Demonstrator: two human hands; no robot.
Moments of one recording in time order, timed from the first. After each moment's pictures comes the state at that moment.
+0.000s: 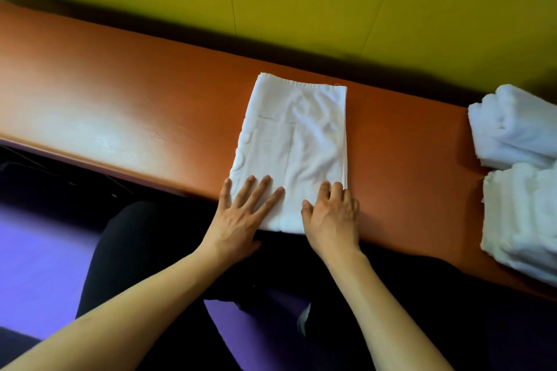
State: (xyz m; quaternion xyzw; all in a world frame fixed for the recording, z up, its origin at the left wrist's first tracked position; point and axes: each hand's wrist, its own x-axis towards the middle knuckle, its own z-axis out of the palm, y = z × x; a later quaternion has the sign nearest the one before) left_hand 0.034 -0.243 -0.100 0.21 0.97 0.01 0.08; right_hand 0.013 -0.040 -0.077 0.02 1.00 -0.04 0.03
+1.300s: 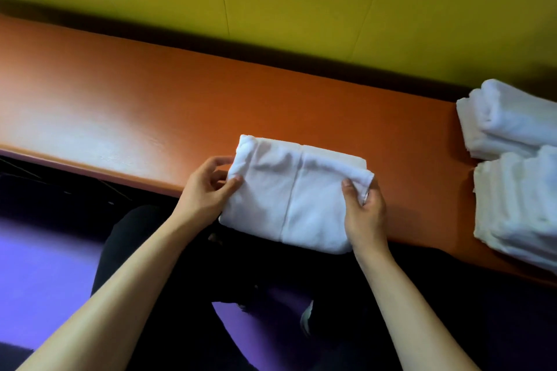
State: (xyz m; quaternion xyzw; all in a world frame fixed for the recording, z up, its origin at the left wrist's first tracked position) left_hand 0.004 -0.288 -0.057 -0.06 0.78 0.63 0.05; right_hand 0.018 0.001 -0.074 0.19 0.80 -0.56 -0.12
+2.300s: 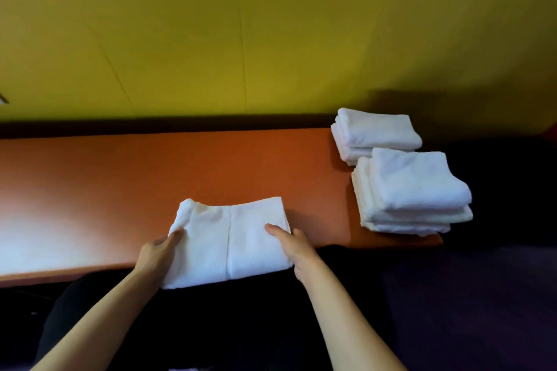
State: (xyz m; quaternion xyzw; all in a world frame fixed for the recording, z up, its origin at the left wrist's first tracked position) left_hand -0.005 -0.218 -0.052 -0.25 0.82 0.50 0.14; right_hand 0.053 0.061 -0.038 0.36 0.62 -0.69 0.13
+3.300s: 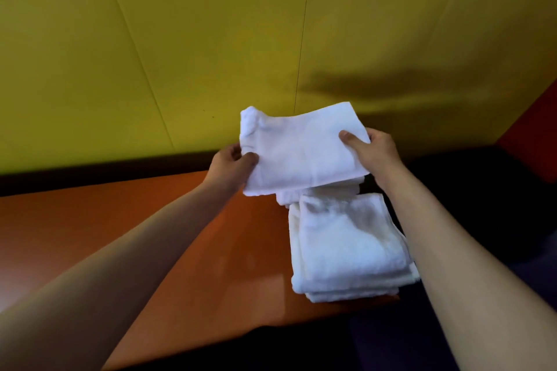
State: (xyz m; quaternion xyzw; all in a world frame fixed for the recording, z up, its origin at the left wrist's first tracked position) left_hand -0.142 0.147 0.089 0.07 0.77 0.62 0.12; right_hand -0.075 0.422 0.101 0.24 0.77 -0.55 -0.19
